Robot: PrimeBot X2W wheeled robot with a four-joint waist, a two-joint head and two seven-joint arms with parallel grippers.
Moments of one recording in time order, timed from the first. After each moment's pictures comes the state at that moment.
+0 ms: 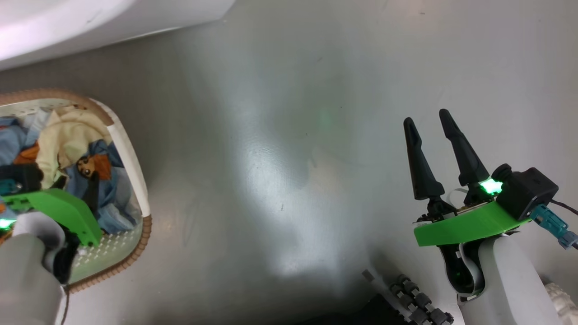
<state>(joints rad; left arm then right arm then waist) -0.75 0.34 -0.48 1.02 -0.69 -0.13 -0.06 -0.33 -0.05 0.08 0.08 0.31 0.13 -0.26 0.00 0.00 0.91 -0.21</state>
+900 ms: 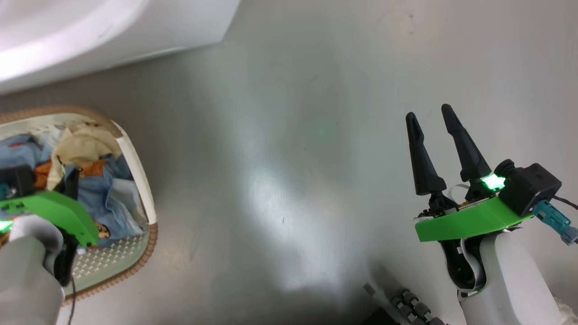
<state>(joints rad) -0.80 0.35 -0.59 1.10 -0.80 -0.13 -0.15 -0.35 -0.05 0.08 0.08 0.32 0.13 -0.26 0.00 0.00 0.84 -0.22</state>
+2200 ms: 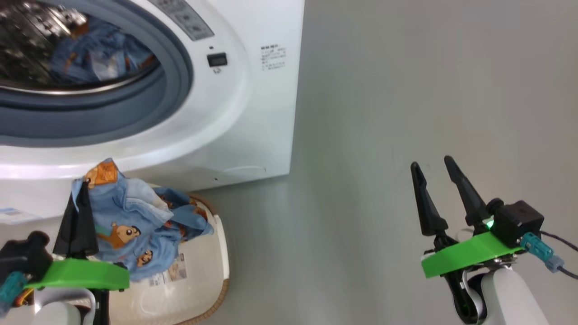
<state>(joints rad) -0.25 0.17 -0.03 0.28 -0.36 -0.02 -0.25 -0.25 -0.05 0.03 0.17 0.24 0.13 -0.26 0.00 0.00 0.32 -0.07</state>
